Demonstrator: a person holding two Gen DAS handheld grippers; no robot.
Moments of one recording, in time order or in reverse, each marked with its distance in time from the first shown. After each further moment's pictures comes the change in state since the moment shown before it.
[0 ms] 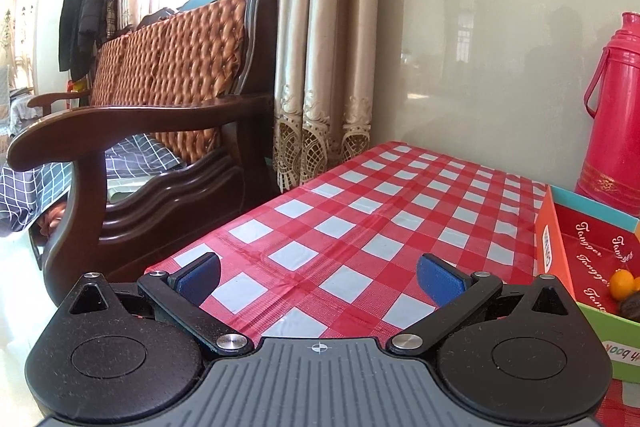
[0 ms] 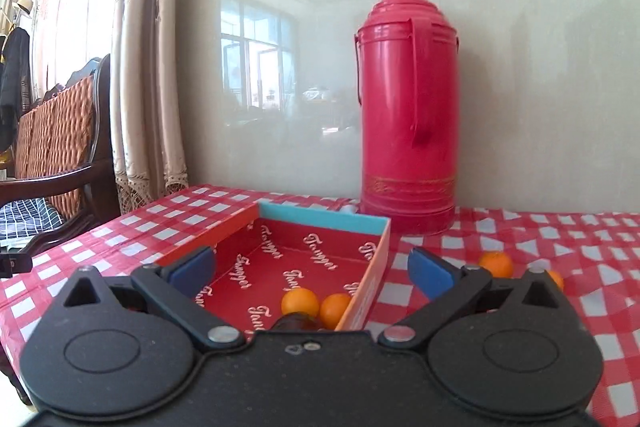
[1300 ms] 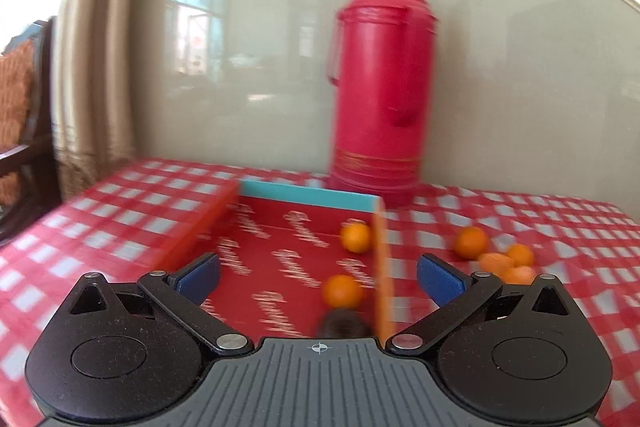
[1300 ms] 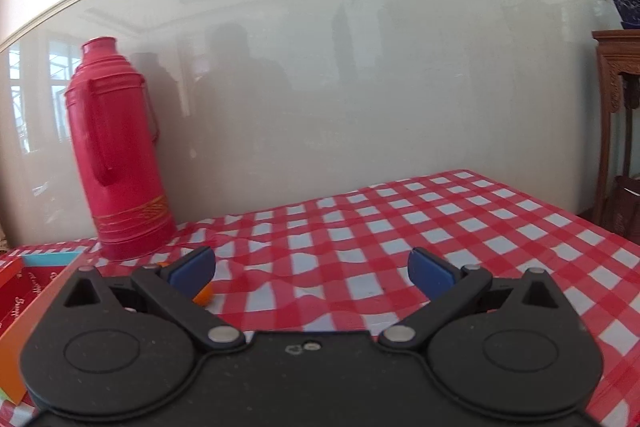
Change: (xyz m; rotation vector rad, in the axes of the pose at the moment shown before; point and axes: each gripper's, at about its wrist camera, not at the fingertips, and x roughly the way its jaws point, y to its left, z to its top) left arm -0.066 -0.230 -0.014 0.191 -0.005 -0.477; right arm -0.107 -0.226 -0.024 0.257 -0.054 -0.484
